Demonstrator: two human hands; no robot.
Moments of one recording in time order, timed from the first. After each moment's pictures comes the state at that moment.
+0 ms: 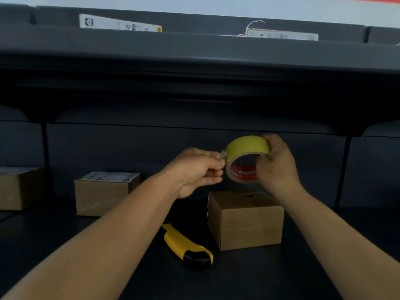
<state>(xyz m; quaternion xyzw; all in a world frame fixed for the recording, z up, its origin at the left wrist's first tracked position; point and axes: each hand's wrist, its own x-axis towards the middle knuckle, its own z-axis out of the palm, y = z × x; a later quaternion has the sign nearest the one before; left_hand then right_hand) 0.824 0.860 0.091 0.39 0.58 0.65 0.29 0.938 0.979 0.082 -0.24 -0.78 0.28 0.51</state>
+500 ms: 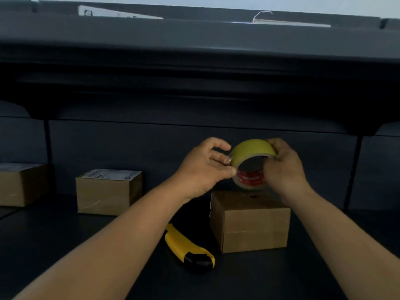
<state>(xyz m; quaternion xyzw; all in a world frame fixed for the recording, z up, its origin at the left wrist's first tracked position) 0.824 0.865 0.077 0.52 0.62 0.58 0.09 0.933 0.999 0.076 -0.24 -0.76 0.35 0.49</state>
